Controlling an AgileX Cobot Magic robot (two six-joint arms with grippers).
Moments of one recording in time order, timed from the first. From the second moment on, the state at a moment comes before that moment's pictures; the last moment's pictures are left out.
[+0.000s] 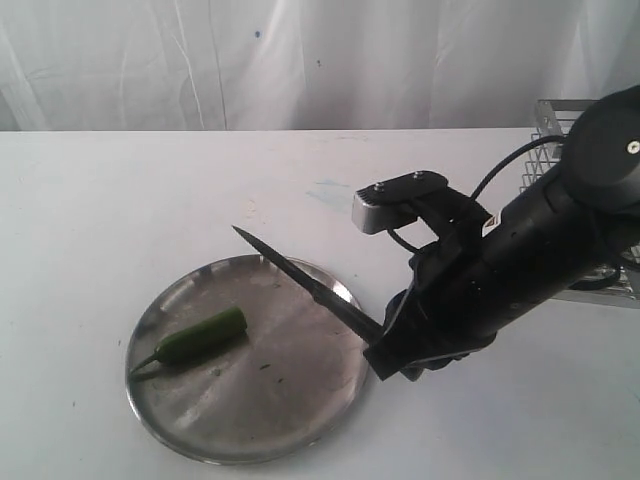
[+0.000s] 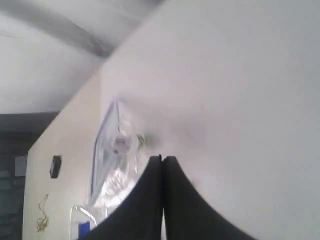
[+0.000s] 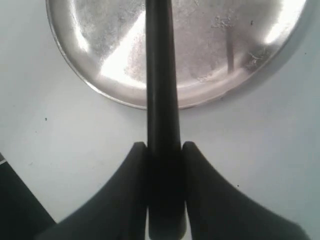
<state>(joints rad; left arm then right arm) -0.02 1.43 -0.80 1.47 0.68 -0.77 0.51 1.43 -0.89 0.54 0.80 -0.57</state>
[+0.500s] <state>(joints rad) -0.20 1.45 -0.95 -0.62 0.83 1.45 0.51 1.43 -0.89 0.54 0.79 -0.54</state>
